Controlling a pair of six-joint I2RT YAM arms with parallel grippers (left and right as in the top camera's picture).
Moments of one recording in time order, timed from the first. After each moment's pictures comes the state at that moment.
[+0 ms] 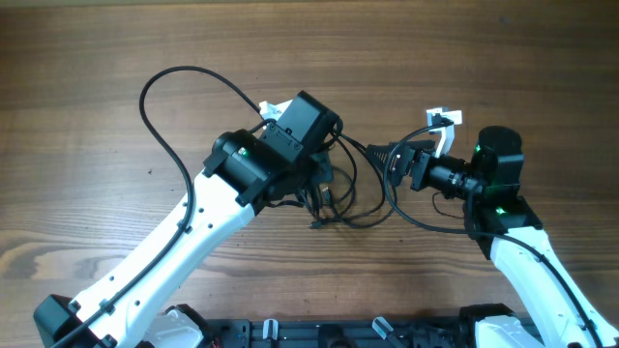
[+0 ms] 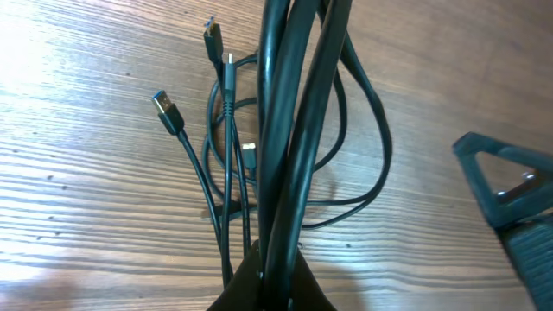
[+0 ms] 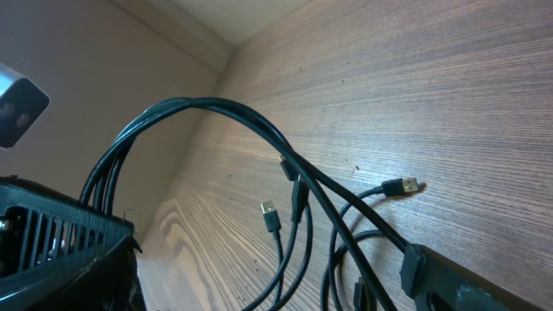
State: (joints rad) left arm -0.71 1.47 1.43 -1.09 -0.06 -0.90; right arm 0.09 1.19 0.55 0.17 -0.86 0.53
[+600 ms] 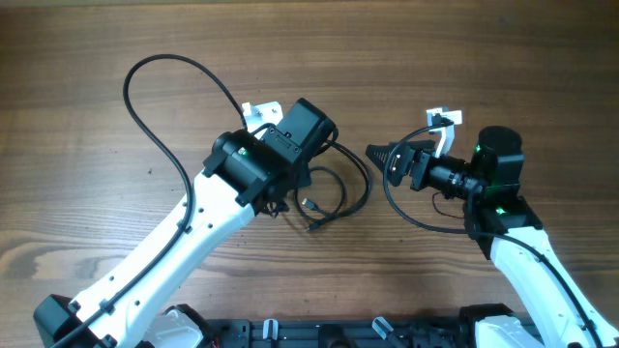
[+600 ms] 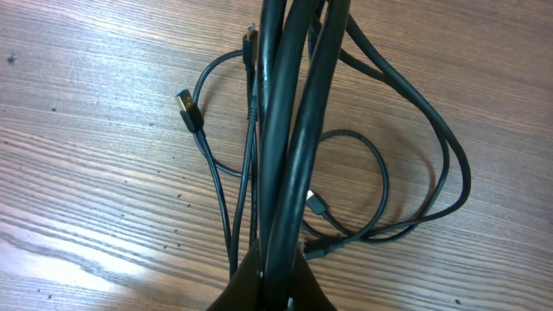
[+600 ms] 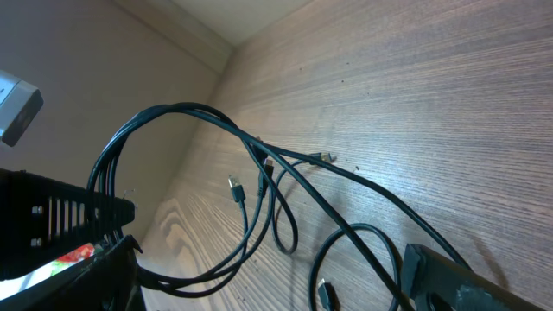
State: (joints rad) left arm -0.71 1.47 1.43 -1.22 -0.31 -0.87; right arm 0.09 1.19 0.55 0.17 -0.86 0.53
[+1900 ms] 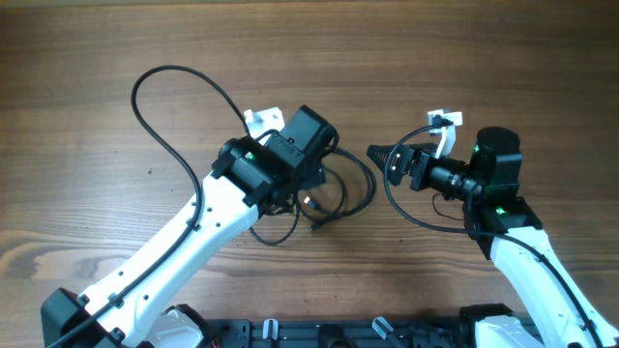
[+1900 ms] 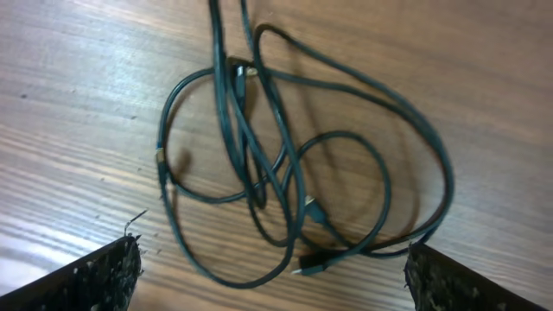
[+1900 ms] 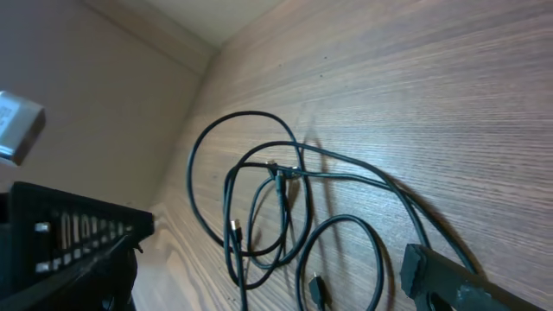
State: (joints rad) left arm -0.71 1.47 1.33 -1.12 -0.30 -0.92; right arm 0.09 1.19 0.55 0.12 -0.81 0.53
